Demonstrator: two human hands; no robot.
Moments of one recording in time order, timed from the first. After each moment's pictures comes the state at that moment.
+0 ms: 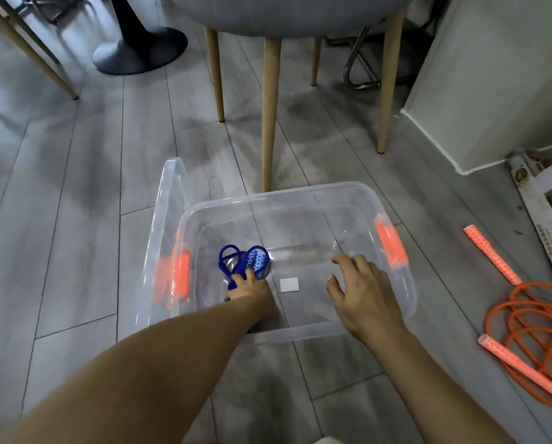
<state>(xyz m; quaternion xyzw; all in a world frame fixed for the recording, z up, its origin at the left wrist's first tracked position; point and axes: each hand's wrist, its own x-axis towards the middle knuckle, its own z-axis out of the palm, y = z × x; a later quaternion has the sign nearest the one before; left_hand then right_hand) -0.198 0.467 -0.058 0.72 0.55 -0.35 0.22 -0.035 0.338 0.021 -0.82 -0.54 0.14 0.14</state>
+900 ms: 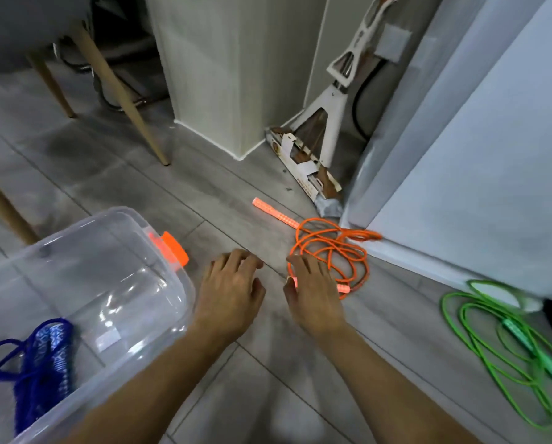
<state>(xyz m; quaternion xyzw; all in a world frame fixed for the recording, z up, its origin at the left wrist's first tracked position) 0.008 0.283 0.046 0.96 0.16 0.13 0.18 0.112 0.137 0.003 -0.93 -0.32 0.02 0.18</state>
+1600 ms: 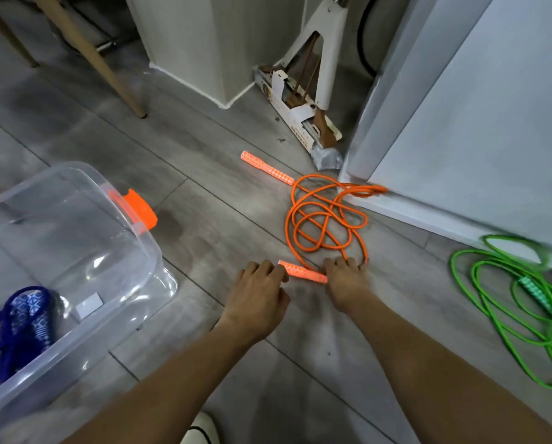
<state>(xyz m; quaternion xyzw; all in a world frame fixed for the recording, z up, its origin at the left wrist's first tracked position) 0.019 0.205 -0.043 0.97 0.11 -0.06 0.21 0.161 0.044 -0.107 -0.93 -0.27 0.22 -0.13</state>
